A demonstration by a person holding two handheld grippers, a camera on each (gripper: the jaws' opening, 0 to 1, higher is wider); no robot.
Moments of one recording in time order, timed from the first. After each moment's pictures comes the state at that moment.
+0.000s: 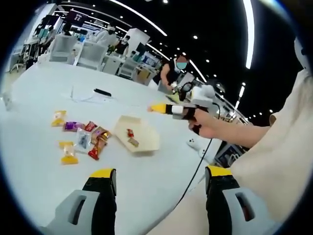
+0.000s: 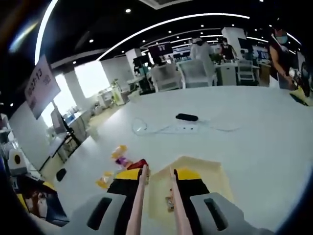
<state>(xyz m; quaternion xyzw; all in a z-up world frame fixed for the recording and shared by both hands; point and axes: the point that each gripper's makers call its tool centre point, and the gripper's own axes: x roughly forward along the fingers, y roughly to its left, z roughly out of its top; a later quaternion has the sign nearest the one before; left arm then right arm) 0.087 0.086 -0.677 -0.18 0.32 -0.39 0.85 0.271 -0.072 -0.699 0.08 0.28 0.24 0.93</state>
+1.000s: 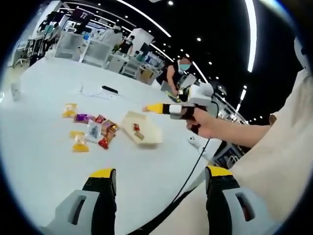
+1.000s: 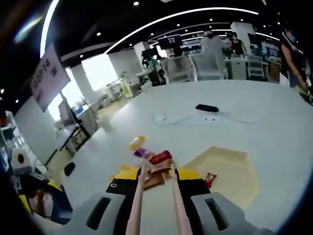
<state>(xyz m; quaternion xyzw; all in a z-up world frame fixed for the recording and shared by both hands) 0.061 0.130 -0.686 -0.19 0.33 -0.38 0.84 0.242 -0.005 -0.707 0.07 0.31 0.27 0.91</state>
